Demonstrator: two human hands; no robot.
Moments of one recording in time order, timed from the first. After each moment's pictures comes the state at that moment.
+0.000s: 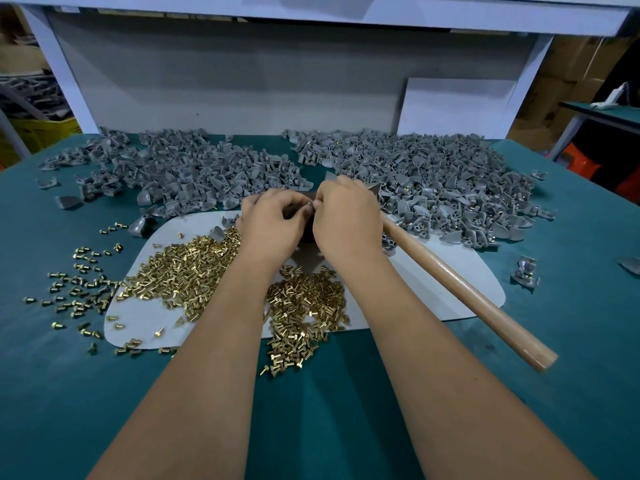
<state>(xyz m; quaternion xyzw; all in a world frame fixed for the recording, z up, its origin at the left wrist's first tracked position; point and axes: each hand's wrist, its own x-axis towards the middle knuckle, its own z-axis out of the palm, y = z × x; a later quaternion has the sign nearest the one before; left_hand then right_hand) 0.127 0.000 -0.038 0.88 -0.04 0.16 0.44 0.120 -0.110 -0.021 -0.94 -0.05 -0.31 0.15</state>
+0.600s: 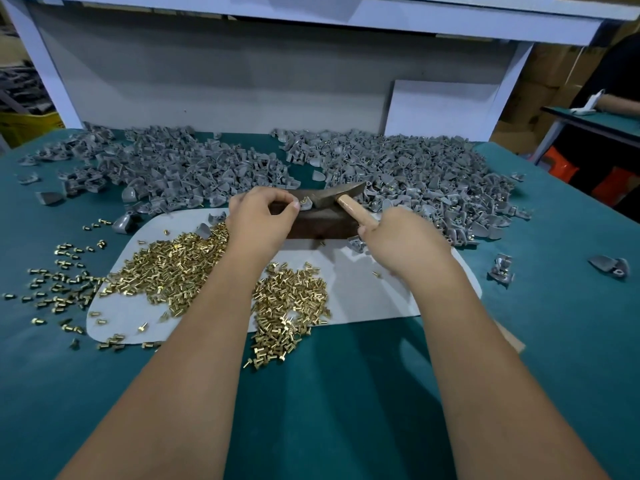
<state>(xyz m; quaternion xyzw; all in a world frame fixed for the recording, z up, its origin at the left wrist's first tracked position) 0.129 -0.005 -0.043 0.84 -0.02 0.17 0.51 0.070 -0.177 0.007 -0.98 0.12 -0.01 0.18</state>
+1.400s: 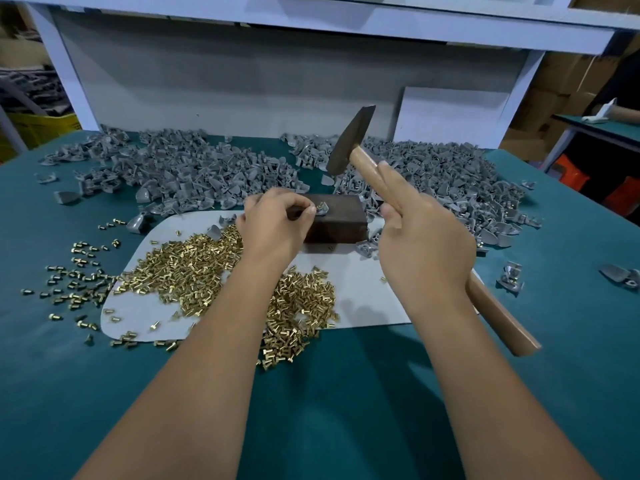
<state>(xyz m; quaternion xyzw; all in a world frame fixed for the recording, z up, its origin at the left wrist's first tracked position) 0.128 -0.012 -0.041 0.89 -0.03 0.20 0.40 0.040 -0.165 0.005 -0.92 0.06 -0.35 0.14</state>
